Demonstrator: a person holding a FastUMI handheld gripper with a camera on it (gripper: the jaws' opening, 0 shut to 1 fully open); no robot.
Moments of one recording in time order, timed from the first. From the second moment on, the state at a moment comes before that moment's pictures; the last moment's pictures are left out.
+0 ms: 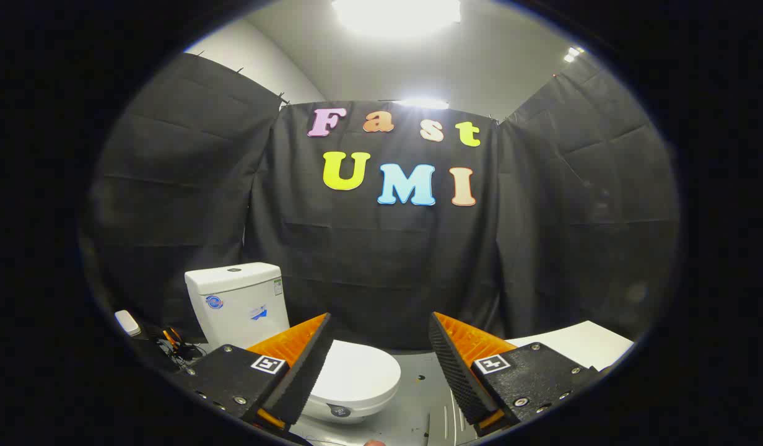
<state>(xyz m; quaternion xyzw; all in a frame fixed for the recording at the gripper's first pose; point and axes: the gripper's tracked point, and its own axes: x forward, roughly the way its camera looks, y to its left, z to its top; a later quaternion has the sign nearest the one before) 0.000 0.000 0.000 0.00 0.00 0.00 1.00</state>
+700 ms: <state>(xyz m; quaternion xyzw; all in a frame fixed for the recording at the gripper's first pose) 0.000 -0.008 -0.026 0.00 0.04 -0.01 1.00</state>
